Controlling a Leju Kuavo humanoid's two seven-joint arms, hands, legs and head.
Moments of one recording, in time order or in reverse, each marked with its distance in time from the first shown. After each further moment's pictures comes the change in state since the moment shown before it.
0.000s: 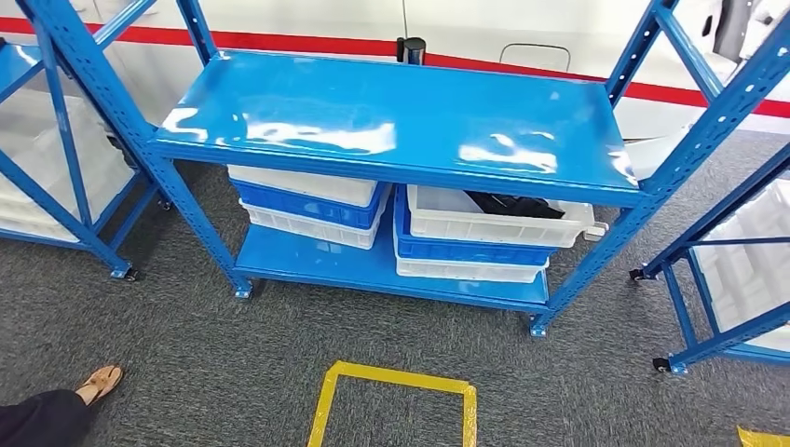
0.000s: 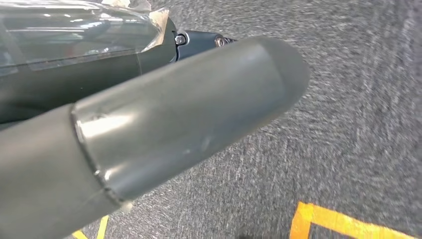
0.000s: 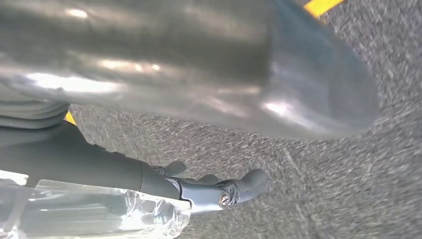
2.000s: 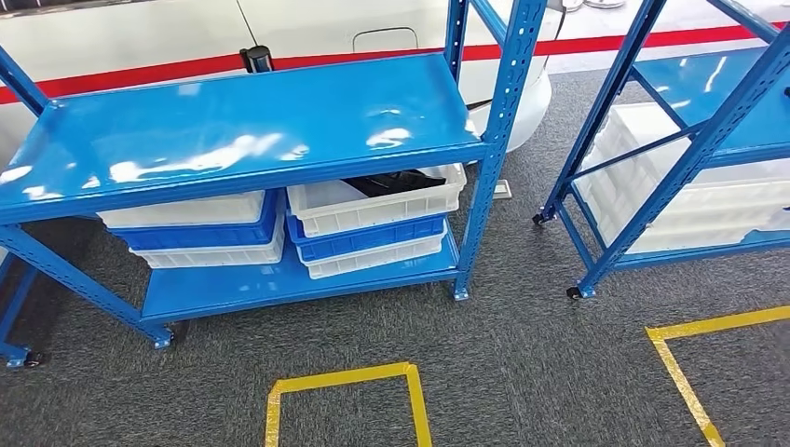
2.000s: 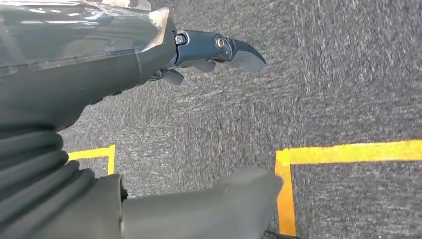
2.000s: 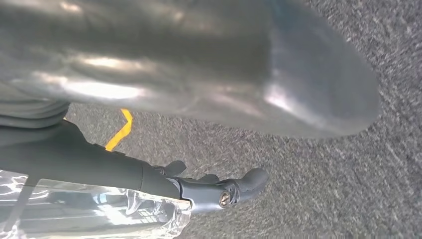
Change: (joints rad) left arm 0.004 -0.031 0.021 0.001 -0.016 0.000 -0.005; right arm 0.017 -0.008 0.082 0.017 0.156 -0.037 0.168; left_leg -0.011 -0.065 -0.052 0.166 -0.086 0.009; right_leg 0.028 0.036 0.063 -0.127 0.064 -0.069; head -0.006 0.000
